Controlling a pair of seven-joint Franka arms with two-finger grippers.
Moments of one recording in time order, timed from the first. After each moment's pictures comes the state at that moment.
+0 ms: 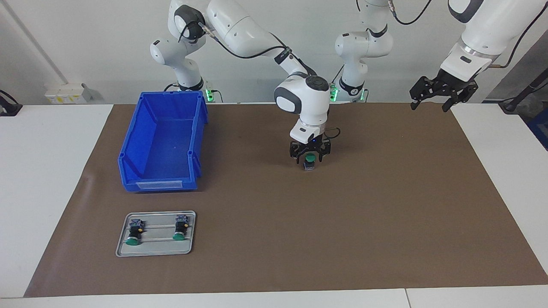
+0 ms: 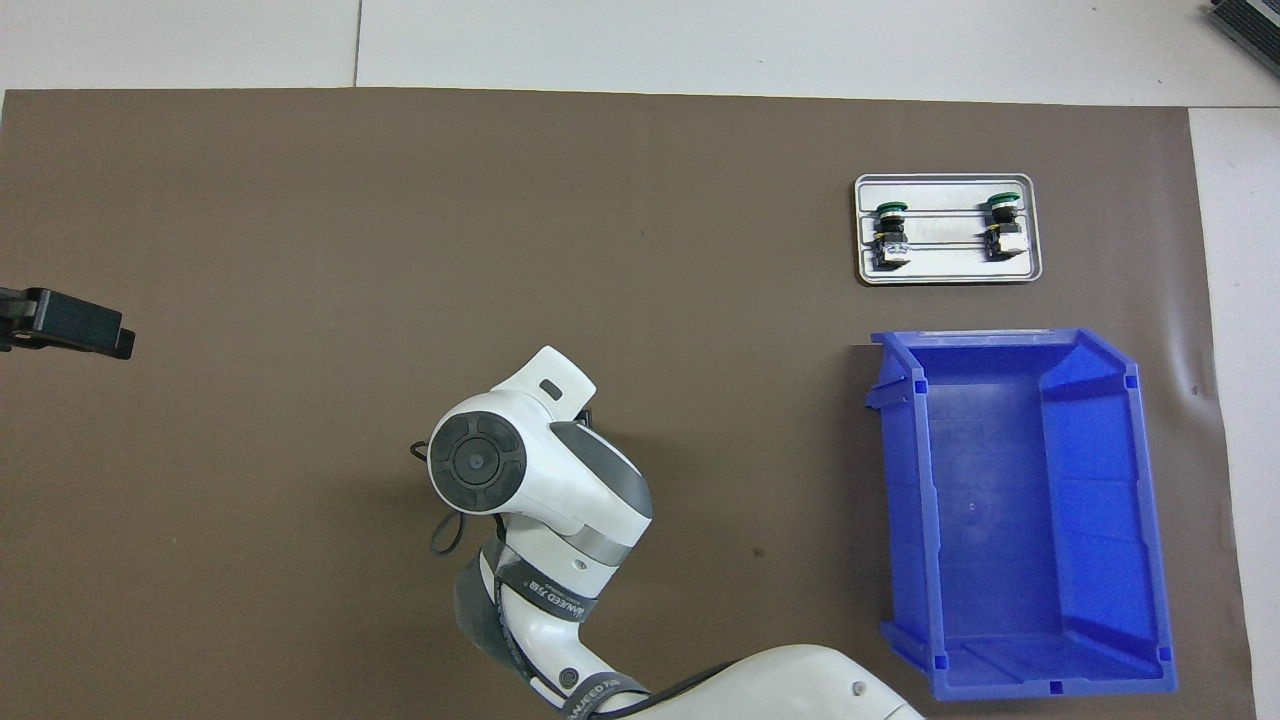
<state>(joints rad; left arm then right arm) -0.05 -0.01 0.02 -1.53 -0.03 1.48 0.11 0.78 0.58 0.05 -1.56 -0.16 2.26 0.87</state>
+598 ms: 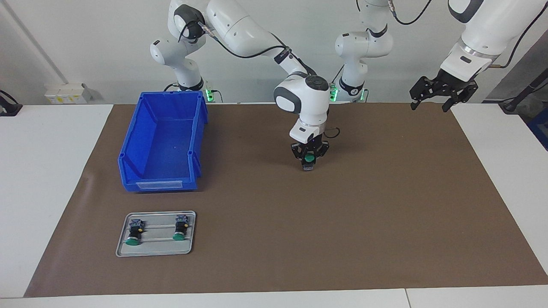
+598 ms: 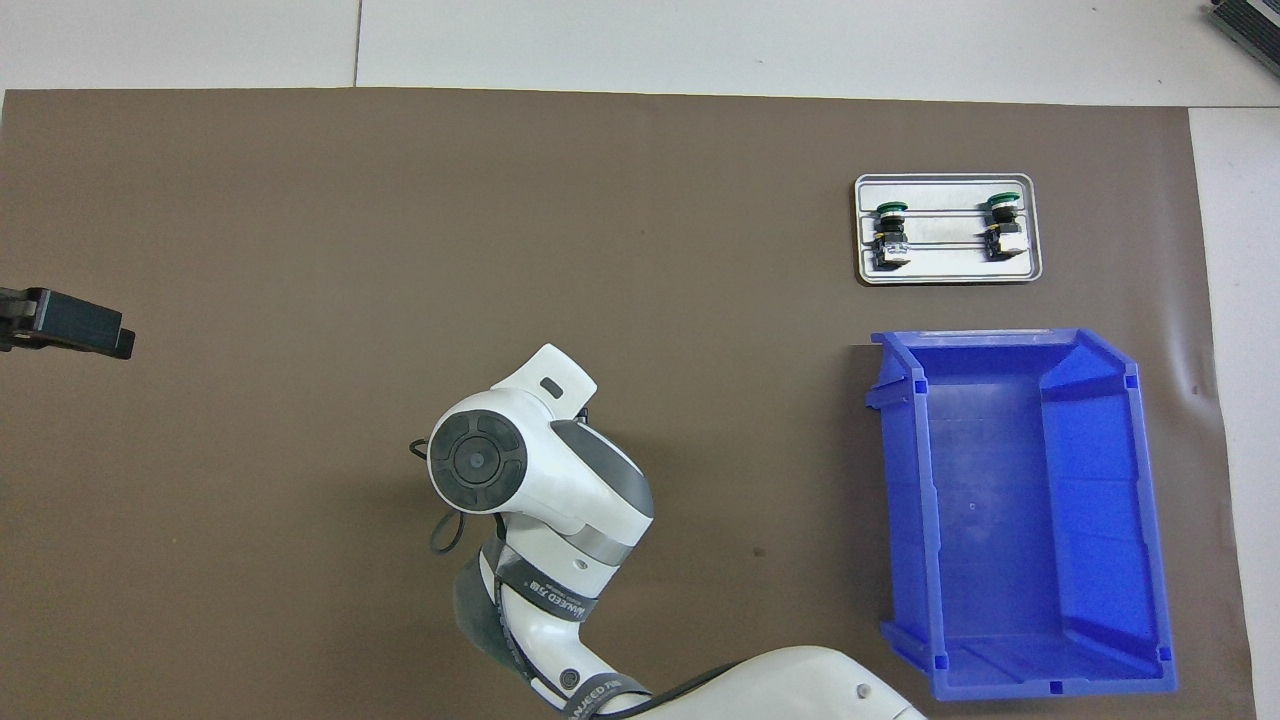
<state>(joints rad) -0.05 -0.01 0.02 -1.53 -0.03 1.48 0.11 0.78 0.57 0.05 -1.55 -0.16 2.26 0.87</state>
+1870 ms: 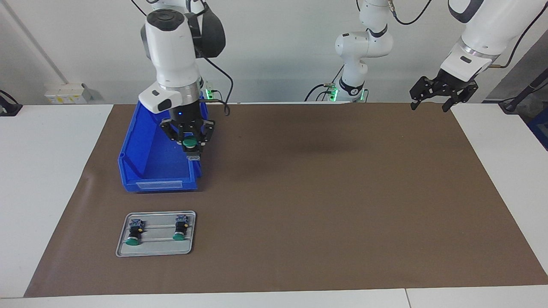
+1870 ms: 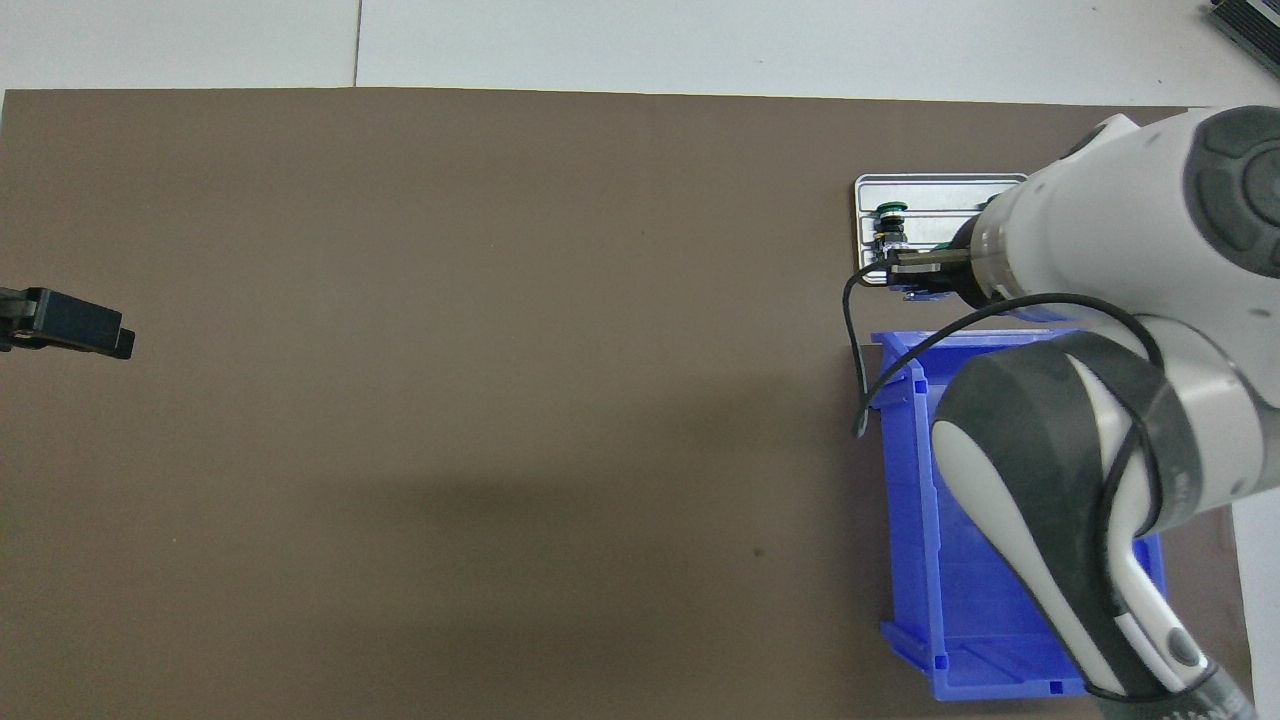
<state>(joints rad) -0.05 -0.01 0.02 -1.53 -0.03 1.48 0.11 0.19 0.05 0.03 -1.71 -0.09 1.90 0.26</state>
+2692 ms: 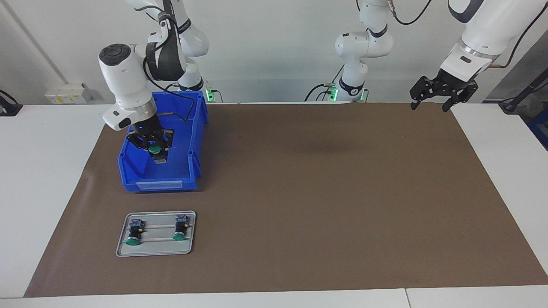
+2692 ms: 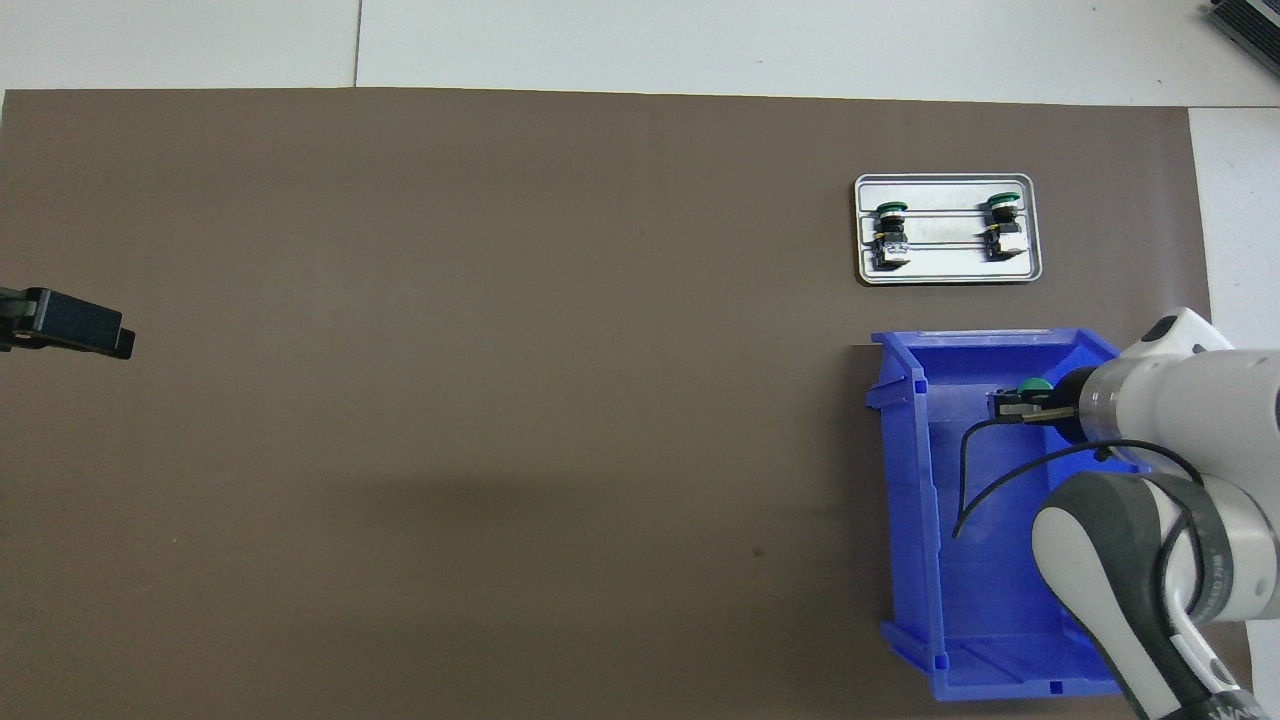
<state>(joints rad) -0.05 -0.01 0.02 -1.53 -0.03 1.48 0.11 -0.05 -0.17 0.03 -2.38 -0.02 2.32 -0.03</state>
